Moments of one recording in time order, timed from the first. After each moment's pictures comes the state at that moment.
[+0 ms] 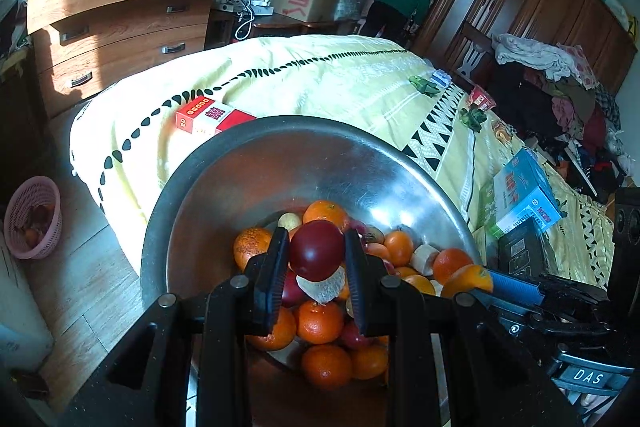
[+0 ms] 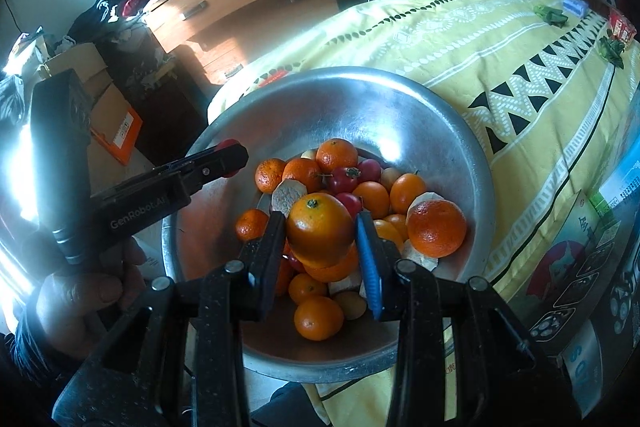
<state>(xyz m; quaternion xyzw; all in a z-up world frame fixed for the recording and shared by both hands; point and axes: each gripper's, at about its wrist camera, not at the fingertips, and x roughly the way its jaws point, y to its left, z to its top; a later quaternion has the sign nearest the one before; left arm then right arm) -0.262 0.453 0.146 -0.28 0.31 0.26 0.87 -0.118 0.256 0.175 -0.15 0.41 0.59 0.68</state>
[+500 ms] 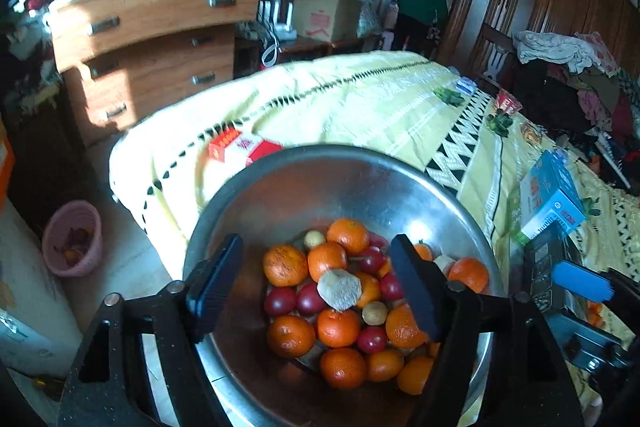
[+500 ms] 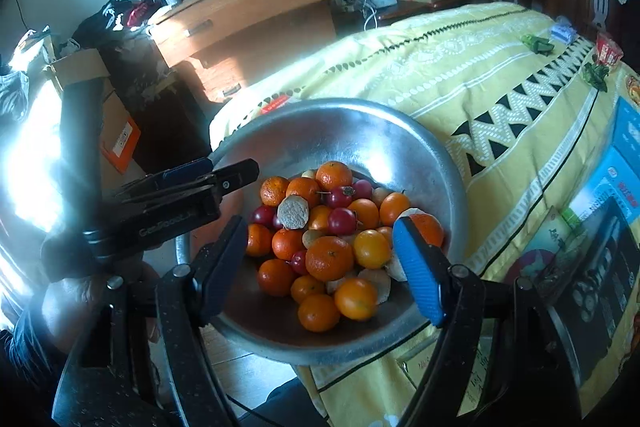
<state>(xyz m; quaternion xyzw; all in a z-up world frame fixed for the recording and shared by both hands) -0.264 0.426 0.178 -0.21 0.30 0.34 0.87 -0.132 0.216 0.213 -0.14 0.35 0.59 0.72</state>
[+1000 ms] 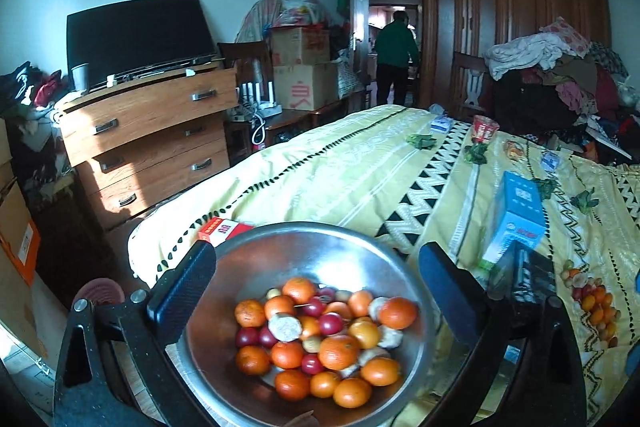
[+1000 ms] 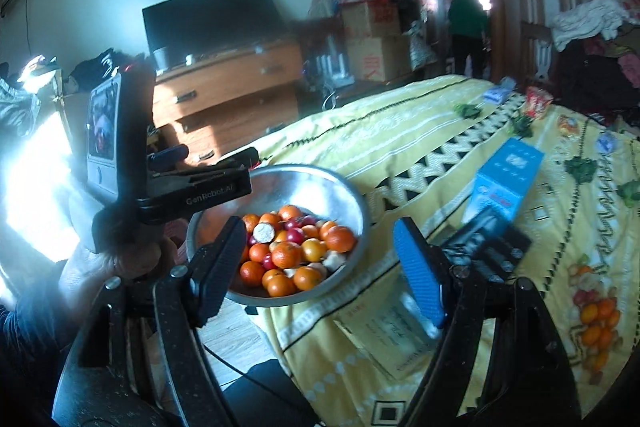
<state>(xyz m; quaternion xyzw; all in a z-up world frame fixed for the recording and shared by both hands) -0.241 0.320 0.257 -0.09 0.22 0.35 0.90 -0.154 0.072 0.281 -0.08 0.23 0.54 0.81</state>
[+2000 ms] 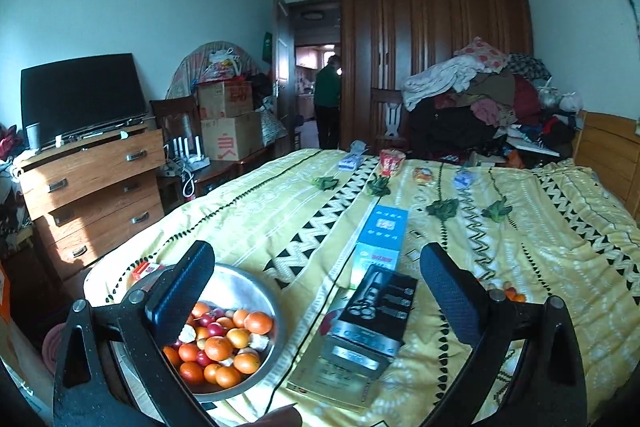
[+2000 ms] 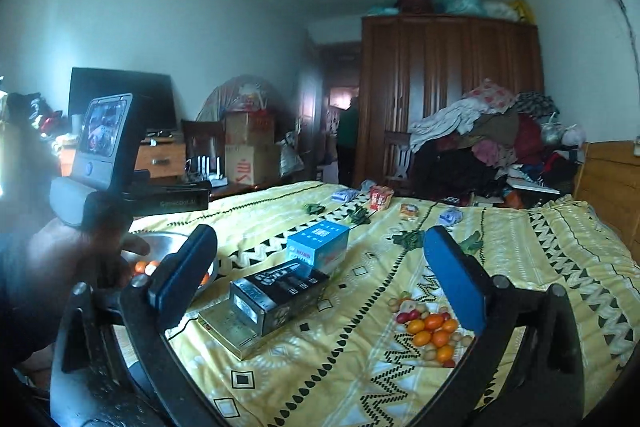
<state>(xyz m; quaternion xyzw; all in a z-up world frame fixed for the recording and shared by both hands) -0.246 0.140 0.339 -0.04 0.15 0.24 0.96 -0.225 -0.135 0.319 -0.04 0.02 0.34 0.94</state>
